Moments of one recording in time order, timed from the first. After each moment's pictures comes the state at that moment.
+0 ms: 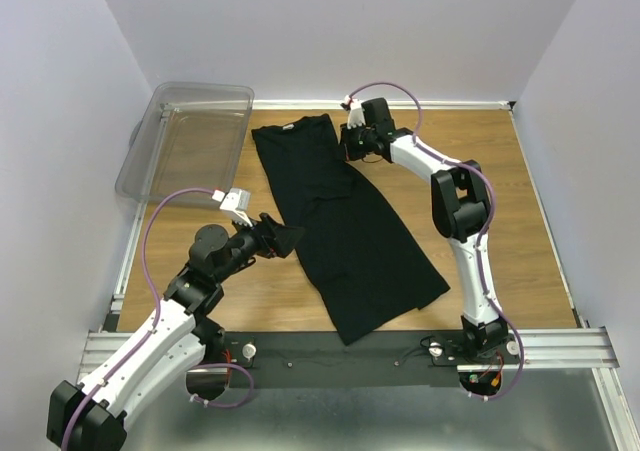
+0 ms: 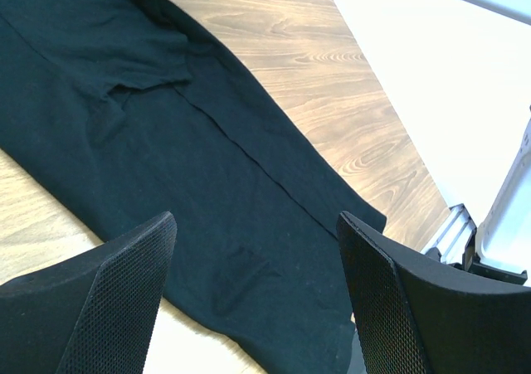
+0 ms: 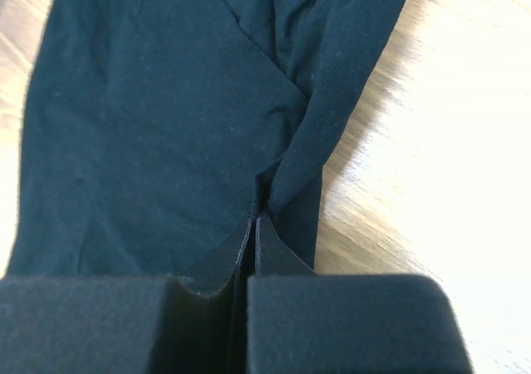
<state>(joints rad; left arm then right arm) -0.53 0.62 0.35 0.12 0.19 -0.64 0.39 2.36 1.90 -0.23 -0.42 0.10</state>
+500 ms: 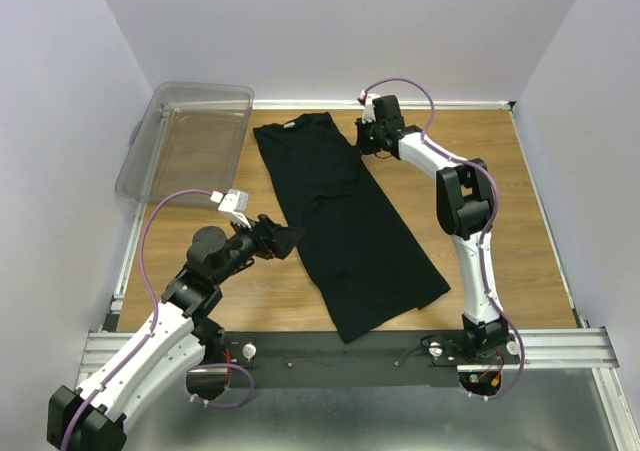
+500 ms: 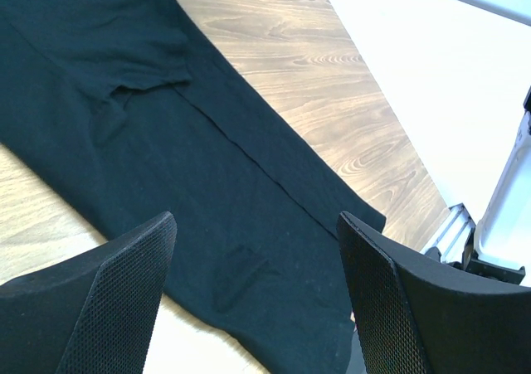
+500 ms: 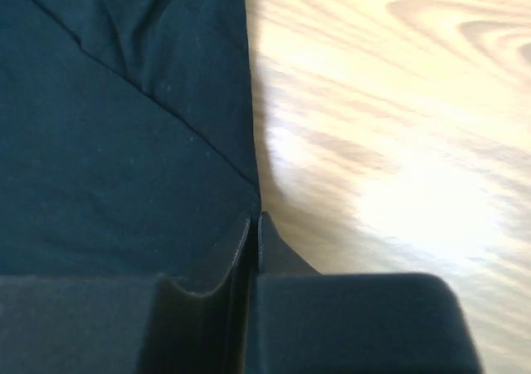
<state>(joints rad) -0.53 0.58 0.35 0.10 0.19 -0.63 0.36 2.36 1.90 -0.23 -0.17 0.08</state>
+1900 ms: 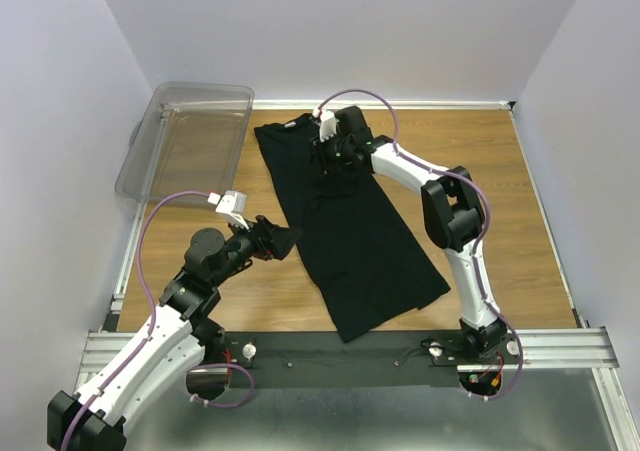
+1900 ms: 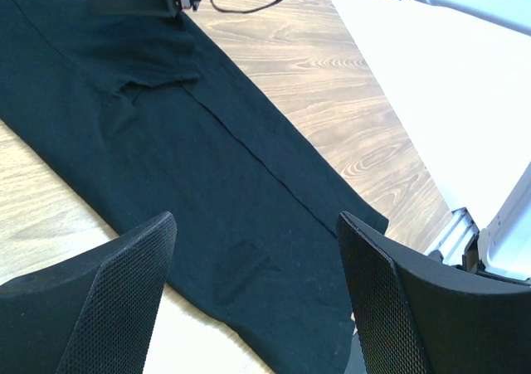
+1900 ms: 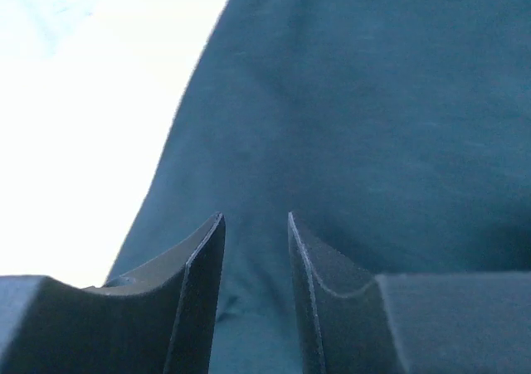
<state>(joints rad) -0.53 0.55 0.35 0.07 0.17 -0.63 0.54 2.30 1.86 -0.24 -0.44 0.06</state>
